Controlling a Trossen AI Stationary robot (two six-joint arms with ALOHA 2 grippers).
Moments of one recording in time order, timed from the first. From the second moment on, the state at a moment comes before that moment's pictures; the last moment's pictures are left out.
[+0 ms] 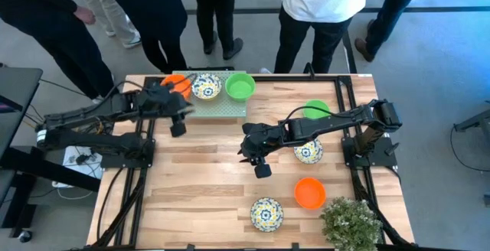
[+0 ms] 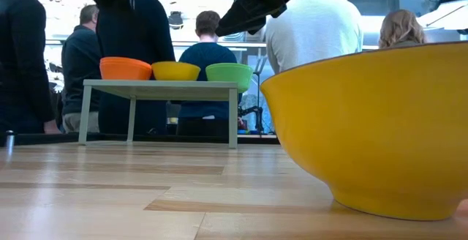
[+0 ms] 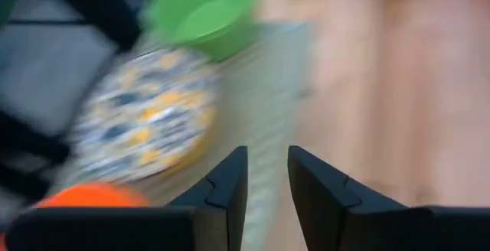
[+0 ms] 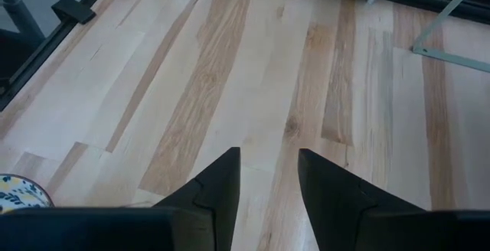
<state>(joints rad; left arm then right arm) 0.22 0.85 0.90 -0.72 -0.21 0.21 0.11 1.71 1.30 -0.30 -0.07 -0.16</state>
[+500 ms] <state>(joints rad) -0.16 0.87 0.68 -0.34 -0.06 0.03 0.13 1.71 1.30 -0.25 -0.07 -0.04</state>
